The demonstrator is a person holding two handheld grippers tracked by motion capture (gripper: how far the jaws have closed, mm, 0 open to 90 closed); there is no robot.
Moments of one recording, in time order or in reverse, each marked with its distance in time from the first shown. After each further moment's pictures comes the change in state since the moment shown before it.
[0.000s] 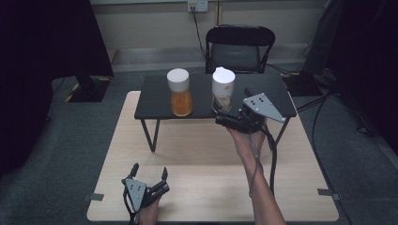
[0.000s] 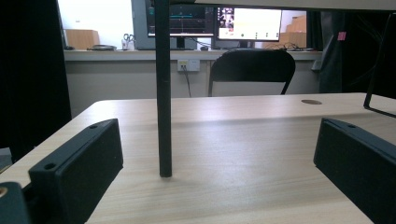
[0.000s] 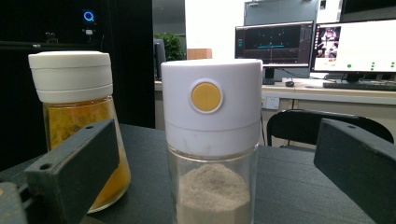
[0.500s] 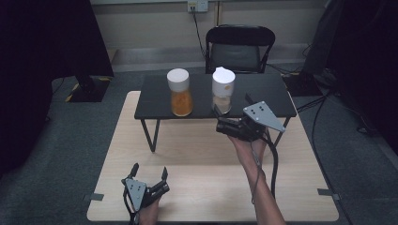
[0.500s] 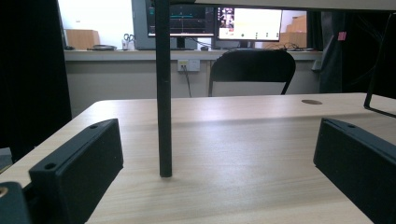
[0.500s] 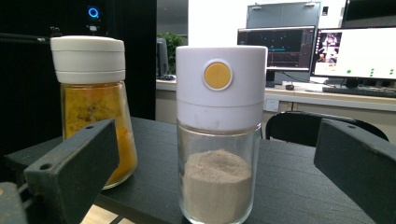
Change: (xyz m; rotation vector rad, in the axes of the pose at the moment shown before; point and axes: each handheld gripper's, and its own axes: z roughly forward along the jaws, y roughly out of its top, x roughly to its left) left arm 0.000 0.000 0.000 0.000 0.001 0.000; right arm 0.003 -0.010 -0.016 -0.008 0.010 -0.037
